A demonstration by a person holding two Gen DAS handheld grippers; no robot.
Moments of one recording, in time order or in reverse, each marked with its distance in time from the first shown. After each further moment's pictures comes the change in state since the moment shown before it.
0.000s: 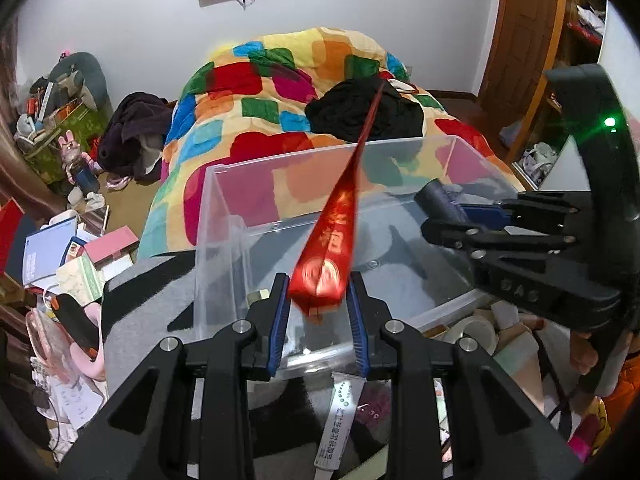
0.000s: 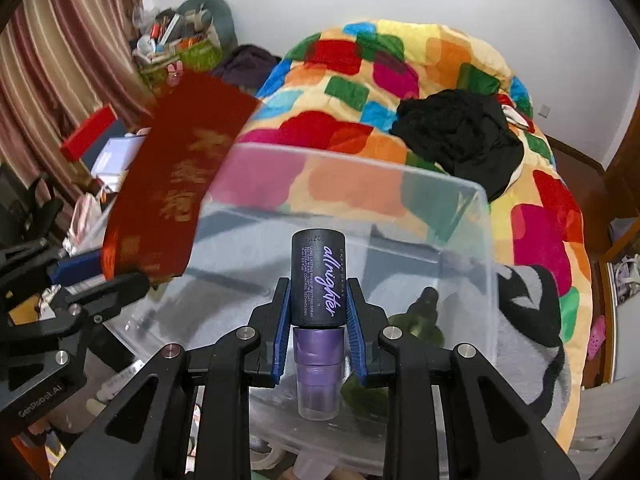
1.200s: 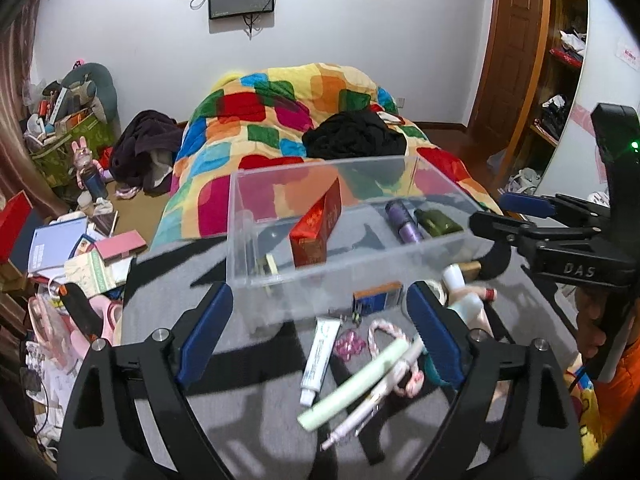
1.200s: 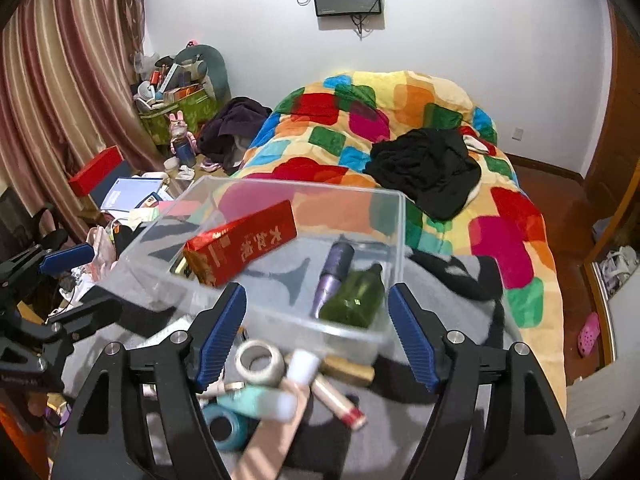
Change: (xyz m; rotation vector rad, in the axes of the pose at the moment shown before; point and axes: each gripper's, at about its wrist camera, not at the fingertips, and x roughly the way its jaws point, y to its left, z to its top) left arm -0.077 -0.001 -0.045 -0.034 -0.120 -0.024; right arm -0.099 -0.008 -0.056 0.066 -0.200 -0.030
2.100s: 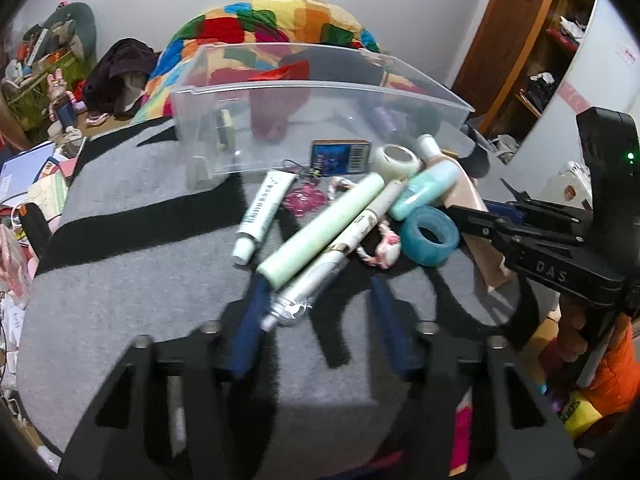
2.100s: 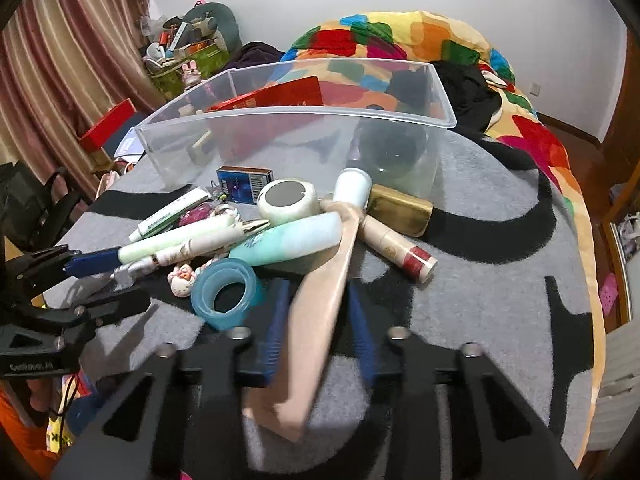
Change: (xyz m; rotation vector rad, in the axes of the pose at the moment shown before) left arm 0.021 -0.019 -0.086 -0.058 0.187 -0.123; right arm 0.019 0.015 -0.093 -0.001 0.154 0.069
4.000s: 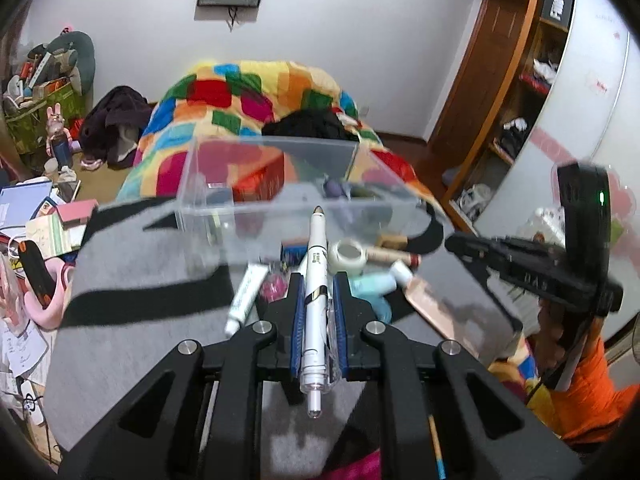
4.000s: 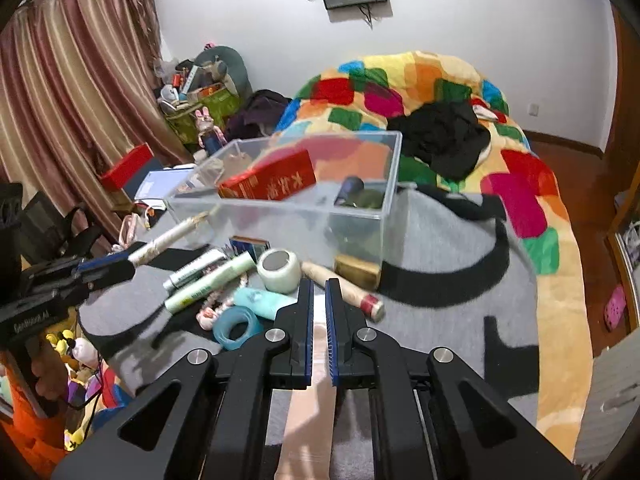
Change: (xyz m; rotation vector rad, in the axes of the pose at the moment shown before) left arm -0.065 -0.009 0.039 -0.017 -0.219 -0.069; right arm -0.064 -0.023 0.026 0.014 -0.146 0.055
